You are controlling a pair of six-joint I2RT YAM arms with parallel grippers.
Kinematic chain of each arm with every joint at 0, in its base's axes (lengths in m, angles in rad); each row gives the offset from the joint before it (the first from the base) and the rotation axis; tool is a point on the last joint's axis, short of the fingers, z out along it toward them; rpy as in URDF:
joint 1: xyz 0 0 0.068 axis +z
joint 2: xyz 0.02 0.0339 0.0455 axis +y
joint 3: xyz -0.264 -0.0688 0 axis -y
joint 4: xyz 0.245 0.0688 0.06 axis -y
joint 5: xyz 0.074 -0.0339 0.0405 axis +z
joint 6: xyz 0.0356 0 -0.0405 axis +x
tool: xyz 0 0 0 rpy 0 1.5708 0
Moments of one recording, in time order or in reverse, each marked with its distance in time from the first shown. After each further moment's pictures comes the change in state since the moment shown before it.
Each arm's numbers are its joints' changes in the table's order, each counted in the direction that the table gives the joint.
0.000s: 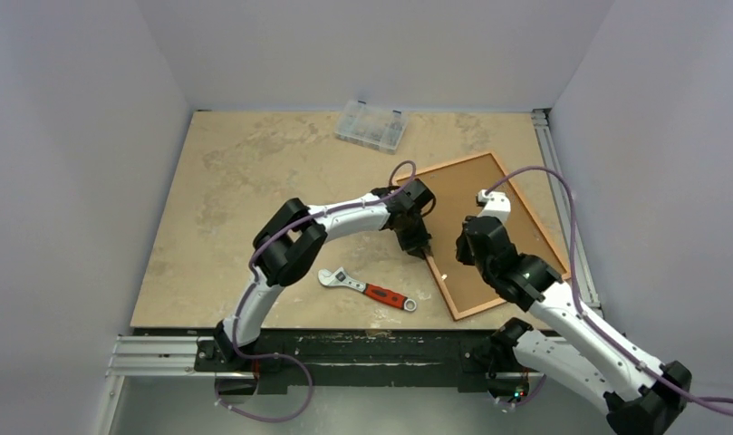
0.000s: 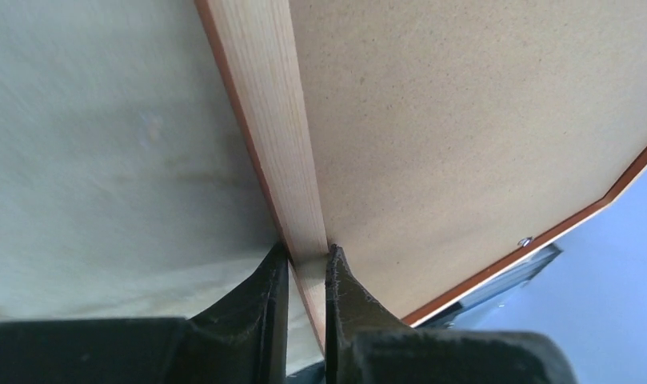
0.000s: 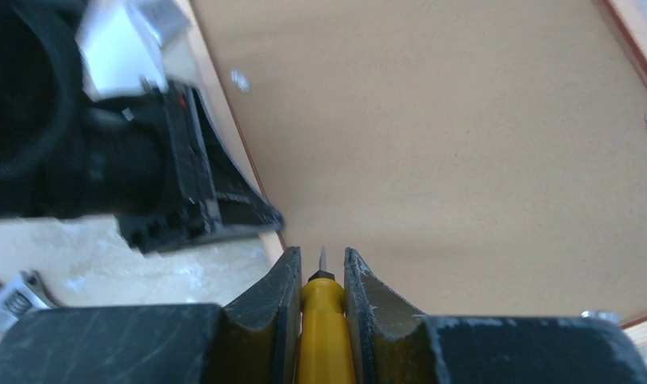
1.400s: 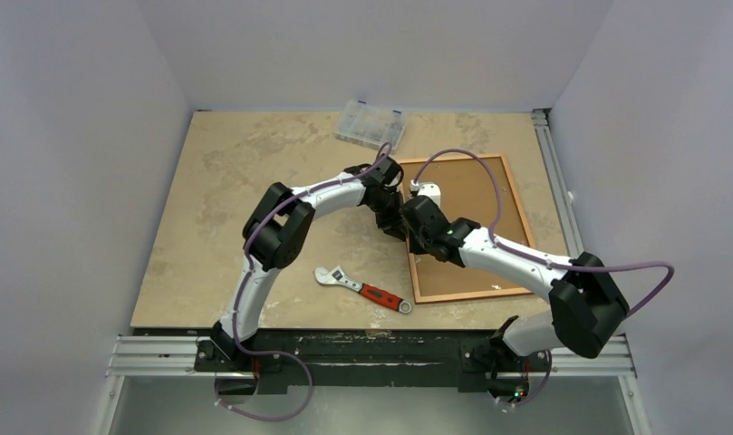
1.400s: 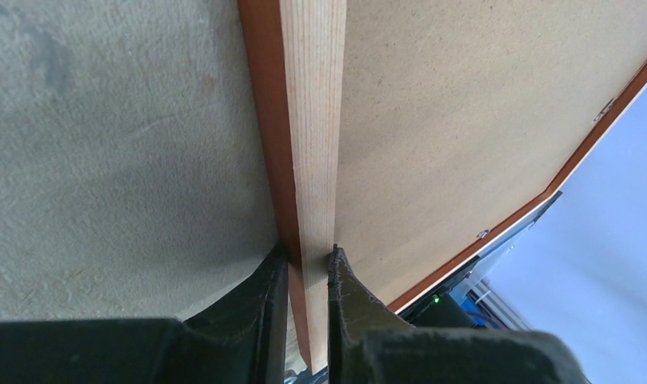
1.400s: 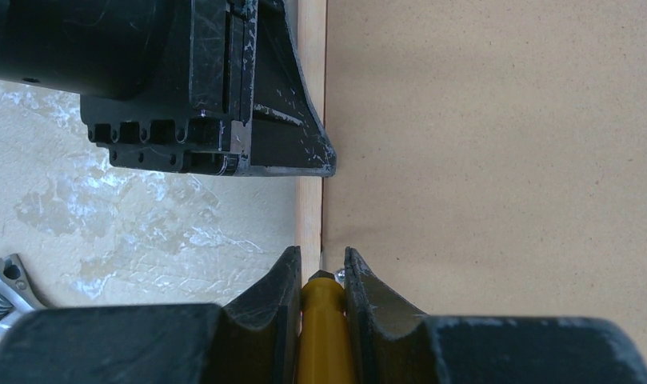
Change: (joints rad) left arm 0.215 0.034 0.011 0.009 -0.267 0.351; right arm 0.111 0.651 0.182 0.198 0.124 0.004
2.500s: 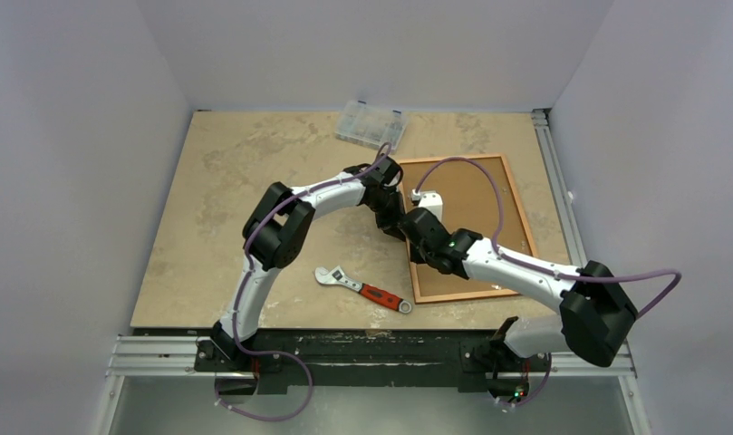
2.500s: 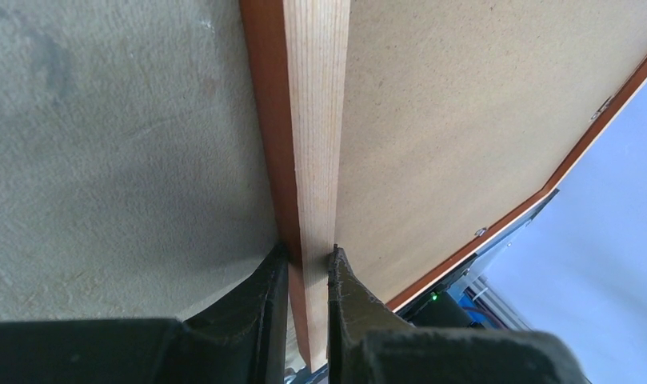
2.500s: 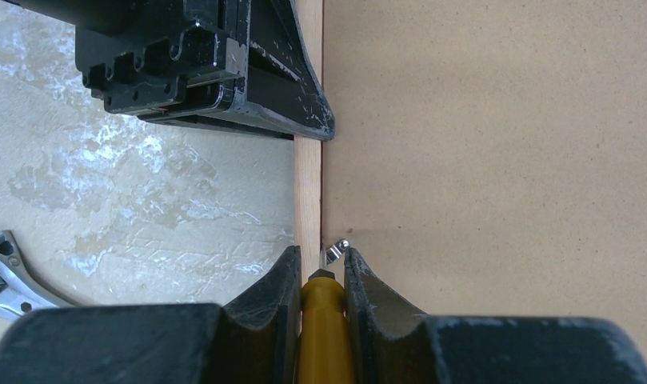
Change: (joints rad) left arm 0.004 0.002 0.000 0.000 -0.007 0.000; right arm 0.069 -0.064 -0.061 -0.016 -0.058 0.062
